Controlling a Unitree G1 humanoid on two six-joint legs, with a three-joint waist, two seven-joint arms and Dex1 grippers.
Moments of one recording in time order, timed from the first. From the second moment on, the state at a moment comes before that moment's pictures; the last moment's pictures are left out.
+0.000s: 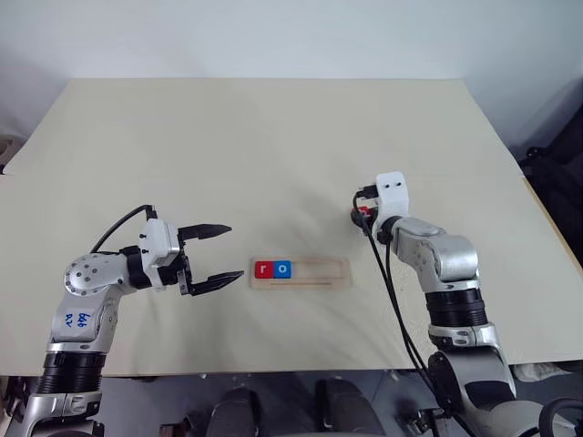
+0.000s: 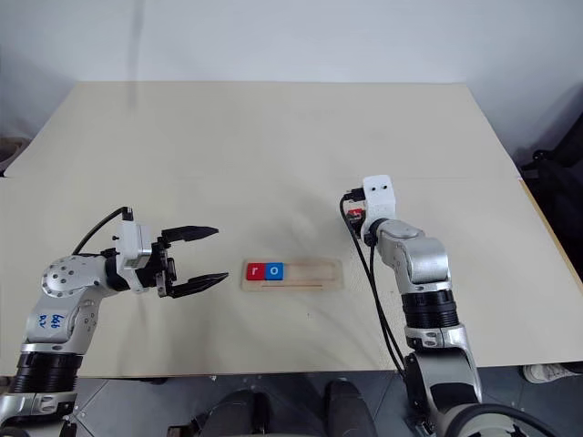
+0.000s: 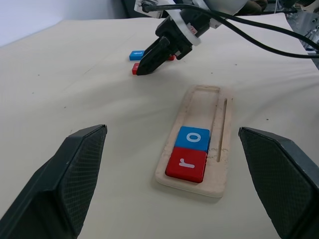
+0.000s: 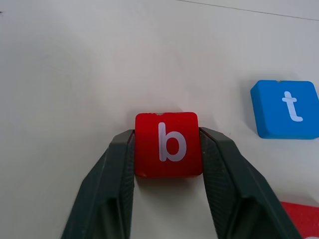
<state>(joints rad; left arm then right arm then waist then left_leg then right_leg) -0.26 0.64 0.14 0.01 -0.43 0.03 -1.15 -0.68 -0.25 -0.05 0.07 0.21 1.00 0.12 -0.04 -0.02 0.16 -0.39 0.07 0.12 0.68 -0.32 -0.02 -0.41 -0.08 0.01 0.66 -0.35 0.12</state>
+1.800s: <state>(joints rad) -0.31 0.61 0.07 0.08 -0.43 0.00 -1.22 -0.34 -0.87 -0.02 0.20 0.22 0.04 1.34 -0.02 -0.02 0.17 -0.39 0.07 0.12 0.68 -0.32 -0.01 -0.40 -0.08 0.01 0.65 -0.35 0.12</state>
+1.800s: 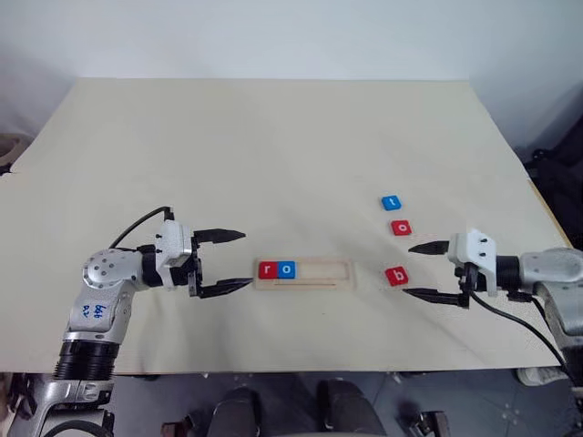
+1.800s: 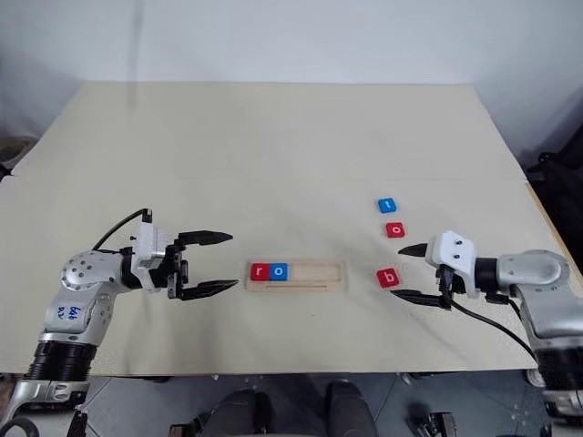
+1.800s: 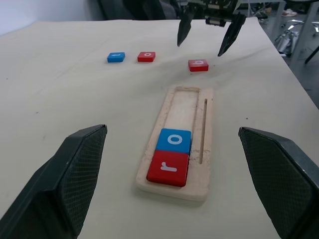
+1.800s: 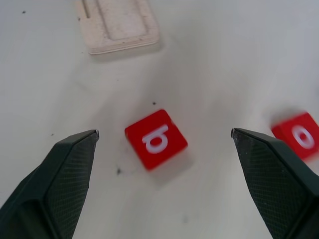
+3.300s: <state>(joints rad) -0.26 0.63 0.07 0.03 -0.44 0.00 -1.22 -0.72 -0.58 0.37 0.01 0.11 0.53 1.21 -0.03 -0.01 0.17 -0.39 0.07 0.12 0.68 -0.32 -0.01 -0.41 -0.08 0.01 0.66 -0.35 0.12</state>
